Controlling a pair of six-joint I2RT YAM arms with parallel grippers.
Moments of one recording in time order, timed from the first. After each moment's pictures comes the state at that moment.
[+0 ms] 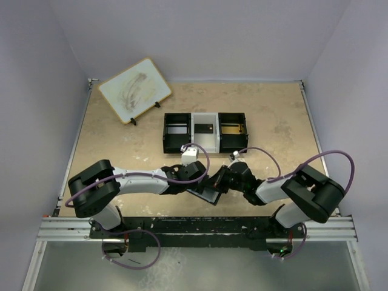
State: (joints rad) left arm -1.10 1.59 0.79 -0.19 -0.45 -0.91; right arm 0.77 1.48 0.23 0.68 -0.17 1.28
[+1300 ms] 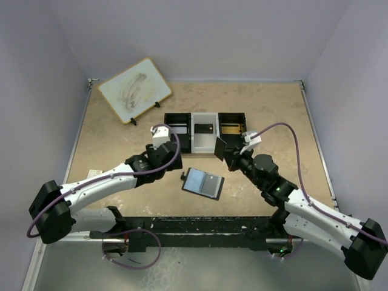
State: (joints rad) left arm -0.94 1.23 0.80 -0.42 -0.57 -0.80; right arm 0.77 0.76 0.39 0.19 0.21 0.39
